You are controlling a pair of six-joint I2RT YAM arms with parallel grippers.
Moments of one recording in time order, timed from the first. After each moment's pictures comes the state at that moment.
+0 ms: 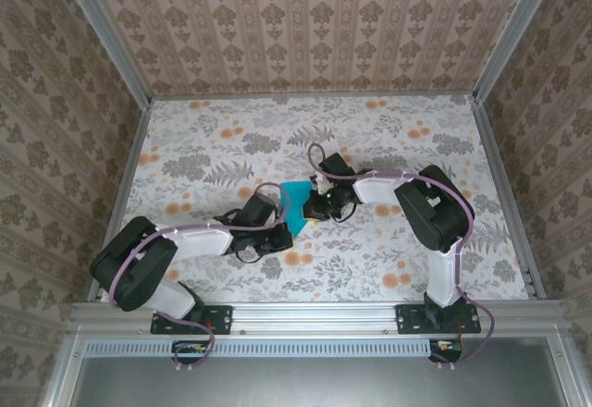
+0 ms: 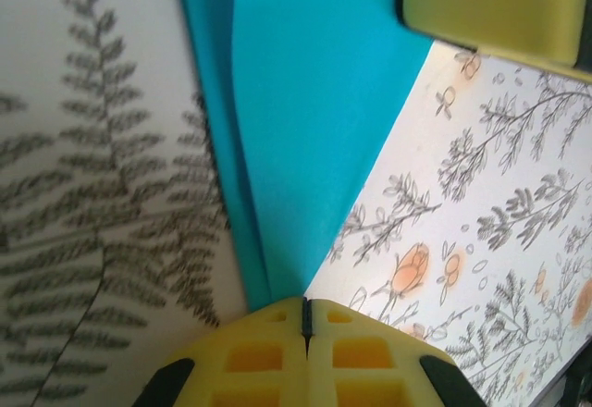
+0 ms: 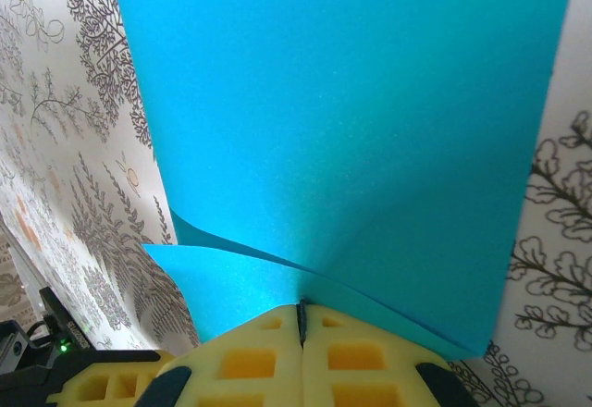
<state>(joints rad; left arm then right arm) -0.77 1.46 0.52 -0.06 0.36 -0.85 0.56 1.97 1.11 -0.26 -0.56 0.66</state>
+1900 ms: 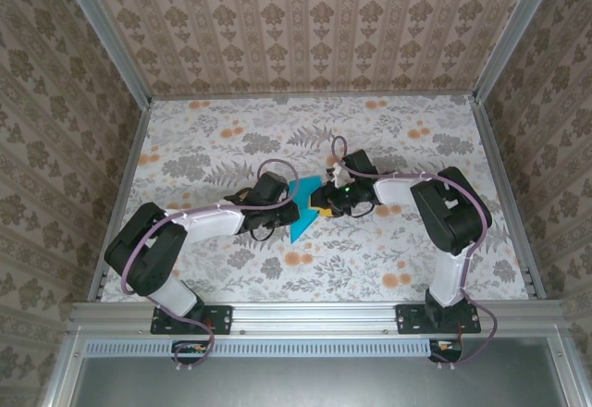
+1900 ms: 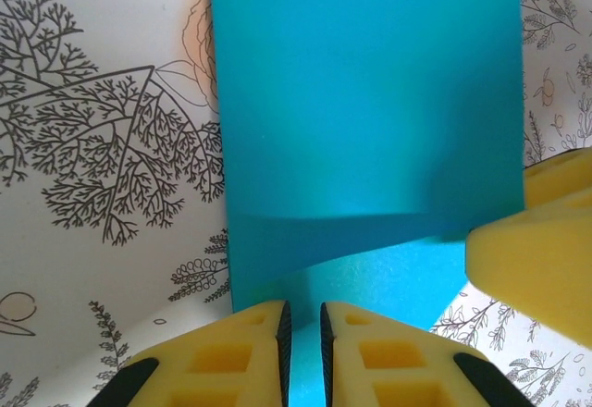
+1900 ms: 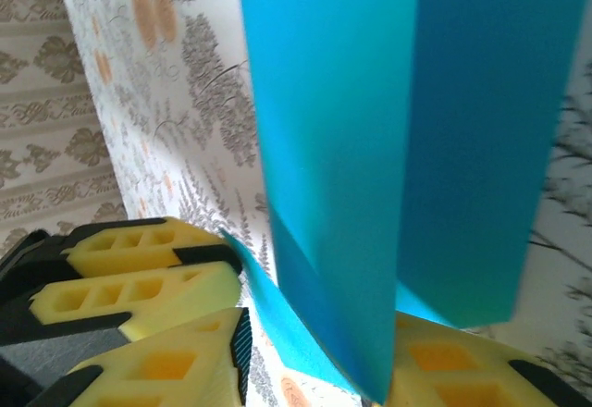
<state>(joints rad) -0.75 1.57 0.76 -0.11 0.13 -0.82 0.44 1.89 0.97 -0.05 -0.79 0.75</state>
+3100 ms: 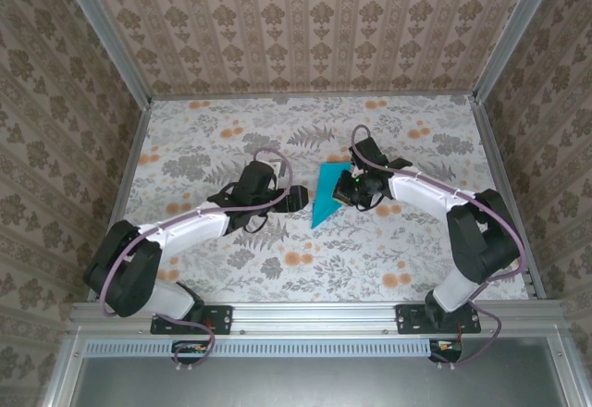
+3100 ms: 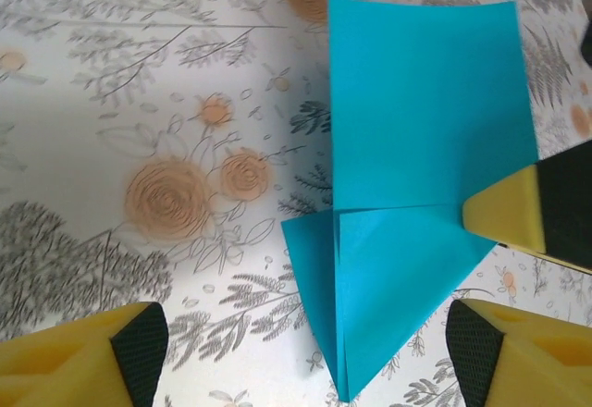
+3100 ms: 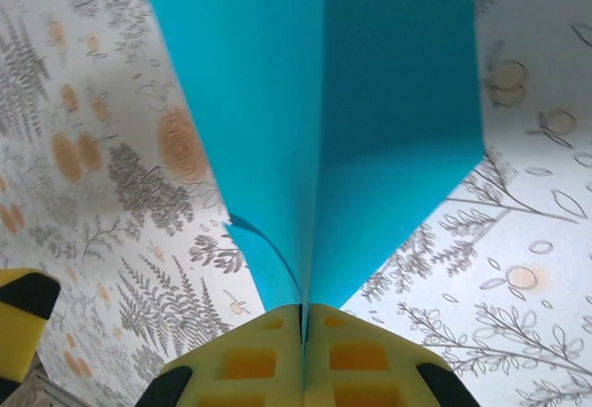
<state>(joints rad) -0.71 1.43 0.75 -0.01 0.16 -0.57 0.45 1.64 1.05 -0.48 -0.32 0.90</state>
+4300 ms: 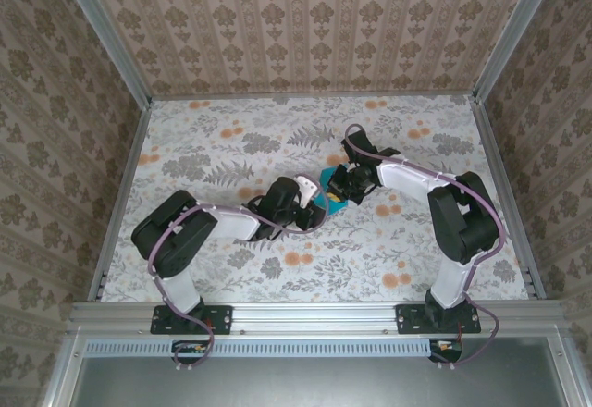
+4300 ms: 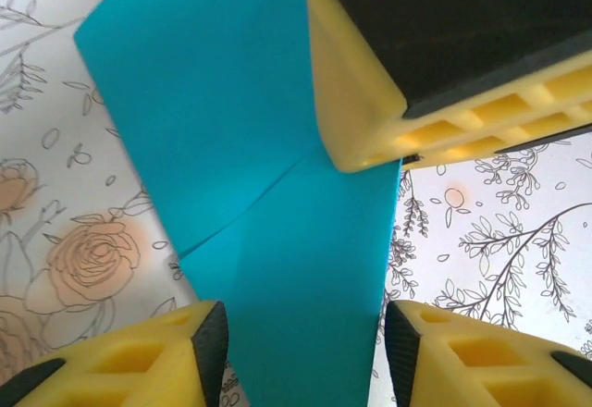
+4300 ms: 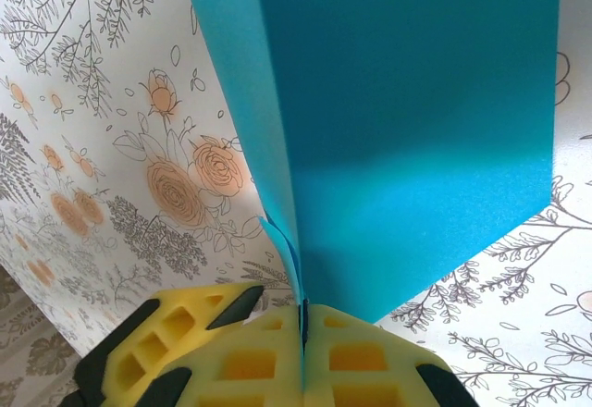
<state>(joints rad) -0.83 1.76 0.72 0.39 0.18 -0.14 0.43 1.80 1.19 -0.54 -0.38 1.06</state>
